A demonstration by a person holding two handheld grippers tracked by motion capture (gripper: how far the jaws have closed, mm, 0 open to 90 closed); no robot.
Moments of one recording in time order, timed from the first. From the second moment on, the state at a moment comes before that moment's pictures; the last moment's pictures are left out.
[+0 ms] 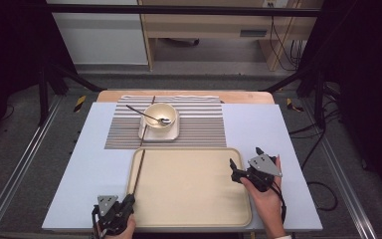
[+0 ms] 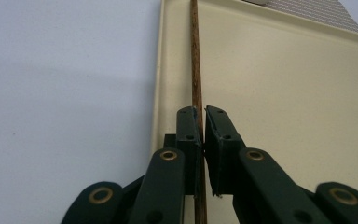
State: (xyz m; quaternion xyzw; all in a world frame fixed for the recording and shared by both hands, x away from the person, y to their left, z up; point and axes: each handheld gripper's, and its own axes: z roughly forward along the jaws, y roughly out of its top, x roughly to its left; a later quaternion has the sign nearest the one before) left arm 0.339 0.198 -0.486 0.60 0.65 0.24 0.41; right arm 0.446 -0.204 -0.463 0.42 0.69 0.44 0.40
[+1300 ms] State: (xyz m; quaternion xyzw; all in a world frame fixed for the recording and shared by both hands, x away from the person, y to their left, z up) left arm 0.358 0.185 -0.470 0.64 0.60 0.25 0.41; right arm 0.446 -0.205 -0.463 0.43 0.68 0.44 0.40
